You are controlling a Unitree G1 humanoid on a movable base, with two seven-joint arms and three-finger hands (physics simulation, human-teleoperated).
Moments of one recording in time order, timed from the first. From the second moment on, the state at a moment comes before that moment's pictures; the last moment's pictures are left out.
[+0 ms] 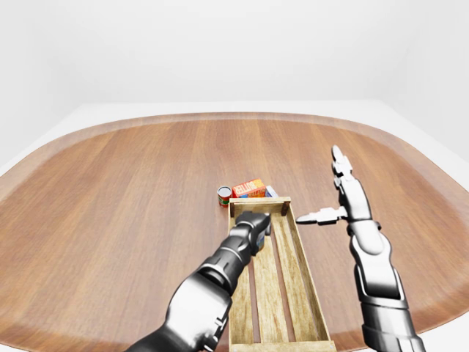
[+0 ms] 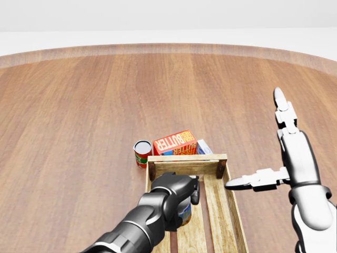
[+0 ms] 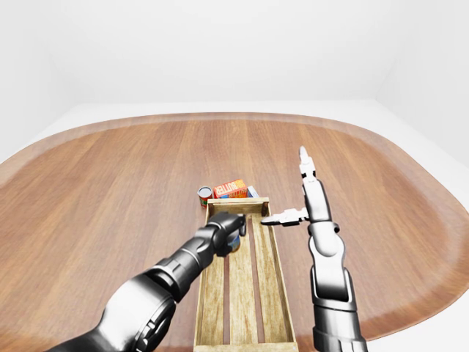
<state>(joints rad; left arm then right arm) -0.88 -0.26 -0.17 1.37 1.11 0.09 -0.07 -0.16 -0.18 -0.20 -0.09 -0.24 0.09 0.14</state>
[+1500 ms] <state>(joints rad) -0.87 -0.28 -0.14 1.39 1.12 0.09 -0.03 -0.16 -0.17 -0.19 -0.09 -0.23 0.09 0.13</state>
